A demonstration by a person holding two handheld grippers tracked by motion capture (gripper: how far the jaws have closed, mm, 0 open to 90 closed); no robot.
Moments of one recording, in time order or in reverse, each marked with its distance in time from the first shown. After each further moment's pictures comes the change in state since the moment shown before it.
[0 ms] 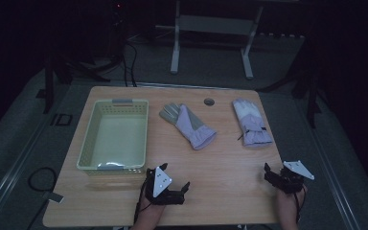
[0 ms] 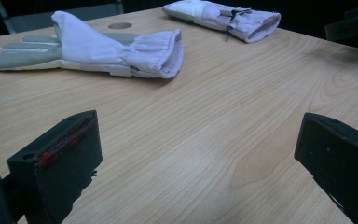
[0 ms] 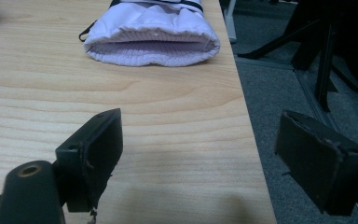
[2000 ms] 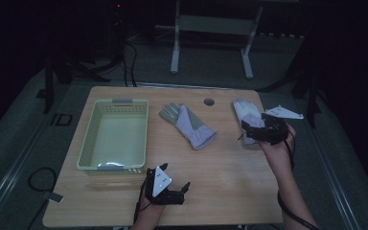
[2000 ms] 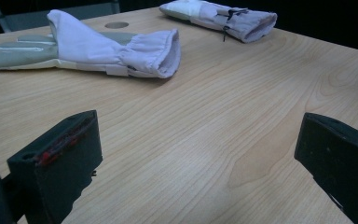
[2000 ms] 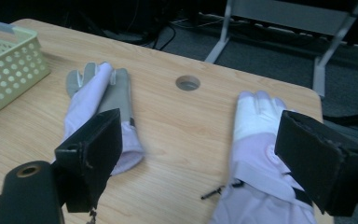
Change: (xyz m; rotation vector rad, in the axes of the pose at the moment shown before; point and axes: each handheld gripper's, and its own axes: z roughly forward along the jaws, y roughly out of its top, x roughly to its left) left arm 0.001 0.000 0.000 0.000 -0.013 -0.004; right arm 0.061 0.176 0.002 -0.050 0.346 -0.132
